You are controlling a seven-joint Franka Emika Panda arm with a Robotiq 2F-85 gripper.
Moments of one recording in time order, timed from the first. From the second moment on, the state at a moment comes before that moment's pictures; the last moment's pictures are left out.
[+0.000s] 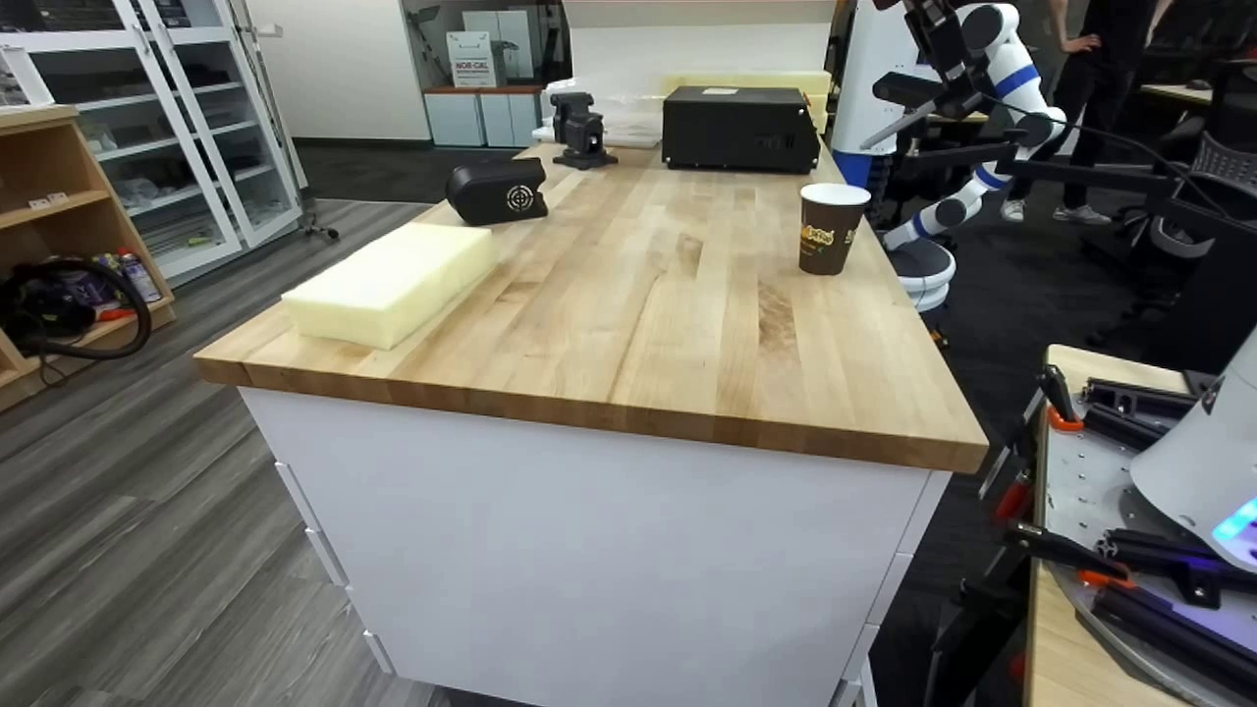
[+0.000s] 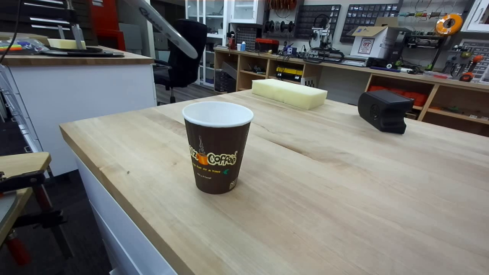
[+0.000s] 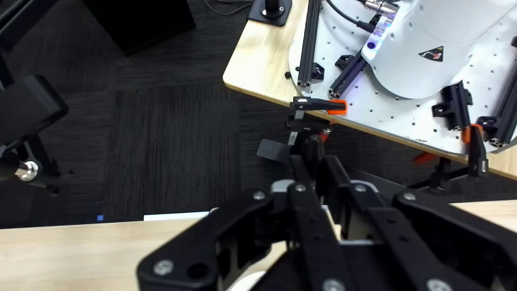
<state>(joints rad) -0.01 -0.14 -0.10 -2.05 -0.34 1.36 -0.42</state>
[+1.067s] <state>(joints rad) -0.08 0.11 -0.12 -1.88 -0.31 1.40 -0.59</state>
